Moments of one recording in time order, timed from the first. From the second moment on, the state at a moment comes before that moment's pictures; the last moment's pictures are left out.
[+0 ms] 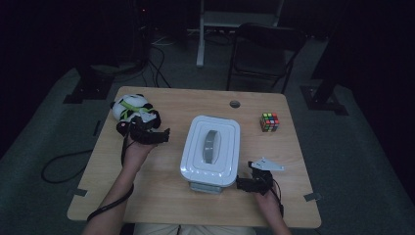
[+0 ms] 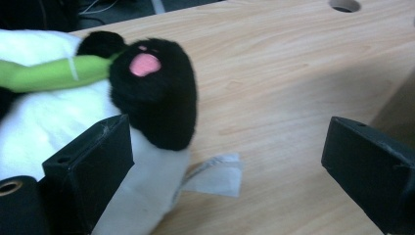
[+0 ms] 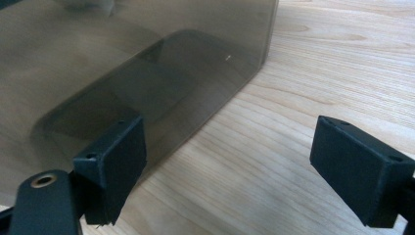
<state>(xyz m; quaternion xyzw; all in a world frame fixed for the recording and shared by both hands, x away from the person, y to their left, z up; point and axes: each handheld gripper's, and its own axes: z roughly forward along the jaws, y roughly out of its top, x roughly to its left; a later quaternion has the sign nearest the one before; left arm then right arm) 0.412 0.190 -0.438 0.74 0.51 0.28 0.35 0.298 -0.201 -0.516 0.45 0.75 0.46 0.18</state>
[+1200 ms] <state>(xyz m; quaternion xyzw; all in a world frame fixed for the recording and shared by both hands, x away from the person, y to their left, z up) 0.433 0.211 -0.448 0.72 0.52 0.30 0.35 0.302 -0.201 -0.521 0.45 0.76 0.45 0.15</state>
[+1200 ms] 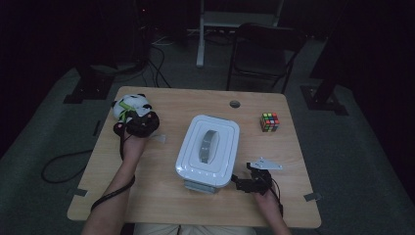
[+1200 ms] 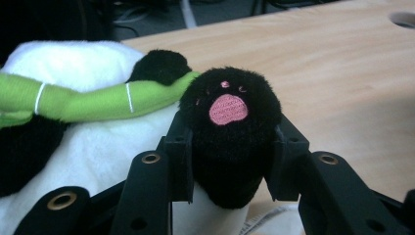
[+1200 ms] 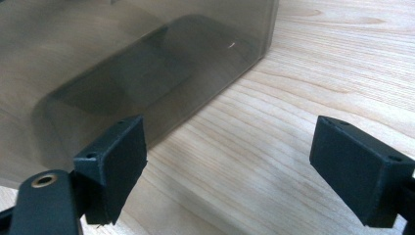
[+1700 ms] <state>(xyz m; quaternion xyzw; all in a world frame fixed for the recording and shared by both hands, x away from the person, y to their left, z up) 0.371 0.226 -0.444 0.79 0.44 0.26 0.35 0.302 -0.207 -0.519 0.46 0.75 0.44 0.16</state>
